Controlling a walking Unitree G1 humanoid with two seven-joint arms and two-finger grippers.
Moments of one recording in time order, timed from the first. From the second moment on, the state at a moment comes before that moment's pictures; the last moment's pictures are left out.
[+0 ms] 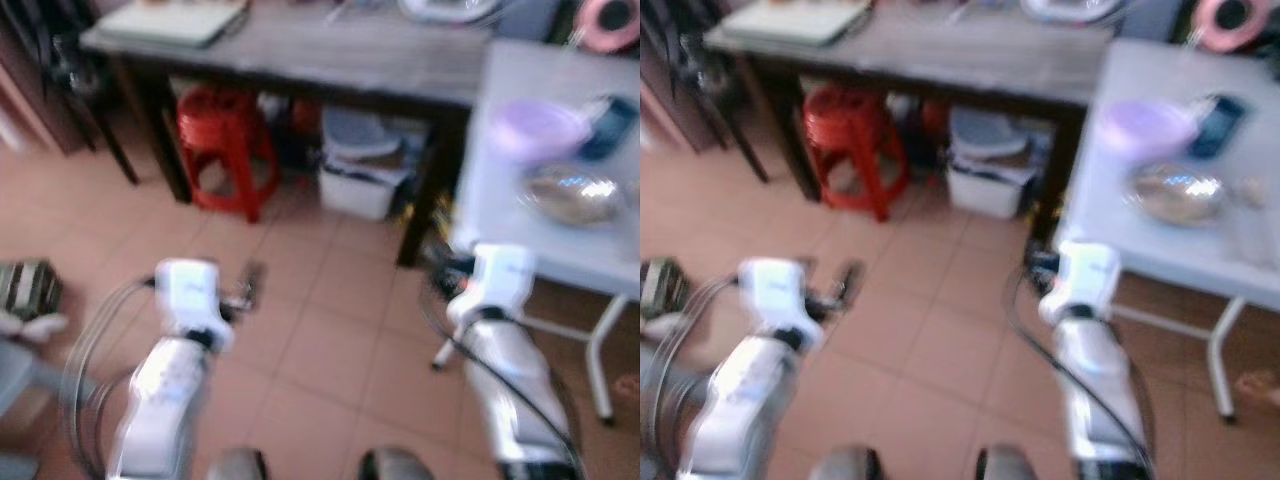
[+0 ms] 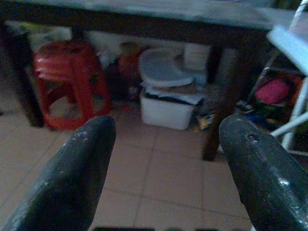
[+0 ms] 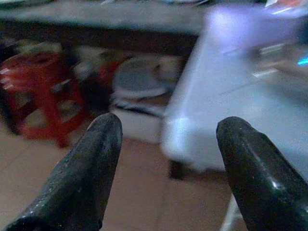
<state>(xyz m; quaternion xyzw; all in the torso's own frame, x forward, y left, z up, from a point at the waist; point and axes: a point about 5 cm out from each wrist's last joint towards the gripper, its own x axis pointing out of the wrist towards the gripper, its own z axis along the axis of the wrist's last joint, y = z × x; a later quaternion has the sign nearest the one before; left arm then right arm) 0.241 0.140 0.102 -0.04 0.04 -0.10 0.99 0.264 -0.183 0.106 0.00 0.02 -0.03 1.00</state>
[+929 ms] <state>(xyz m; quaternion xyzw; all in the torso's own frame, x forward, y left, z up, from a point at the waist) 0.247 0.135 0.122 -0.07 0.00 -0.11 0.99 0.264 -0.176 0.118 -0.03 0.00 -0.02 1.00</state>
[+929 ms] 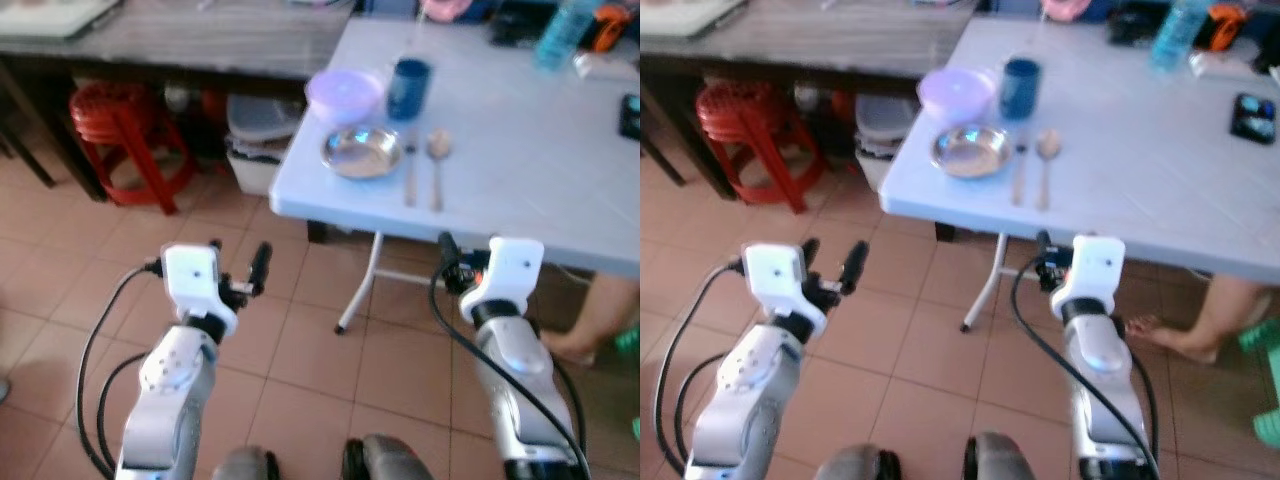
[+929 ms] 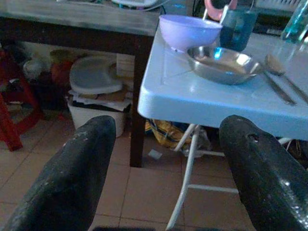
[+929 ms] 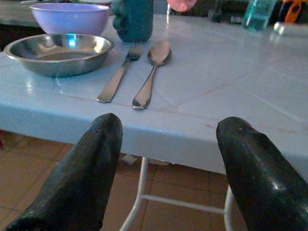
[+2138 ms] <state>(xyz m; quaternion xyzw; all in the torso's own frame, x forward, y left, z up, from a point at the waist) 0.249 0.133 0.131 -0.07 -0.02 -0.11 0.99 0.263 -0.157 0.141 -0.04 -0.05 0.01 1.00</state>
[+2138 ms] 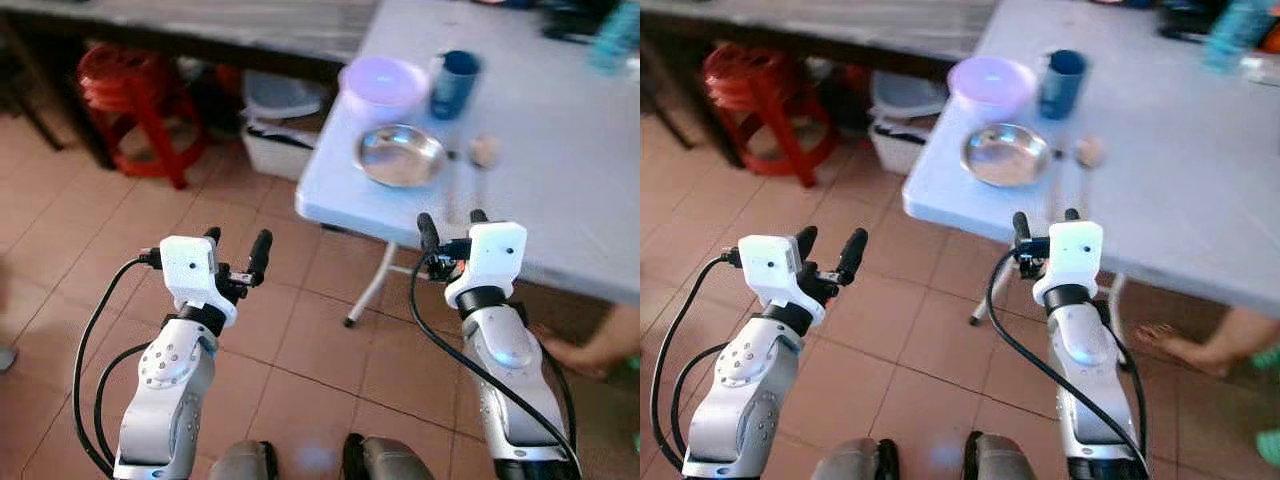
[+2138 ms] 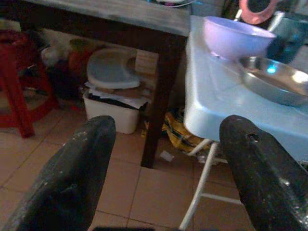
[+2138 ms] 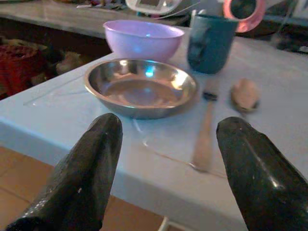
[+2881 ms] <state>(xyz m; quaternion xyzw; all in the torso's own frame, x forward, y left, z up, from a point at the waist) 0.252 0.128 0.140 -0.10 -0.03 -0.09 0.99 0.268 -0.160 0.146 -0.04 -0.05 0.00 1.00</state>
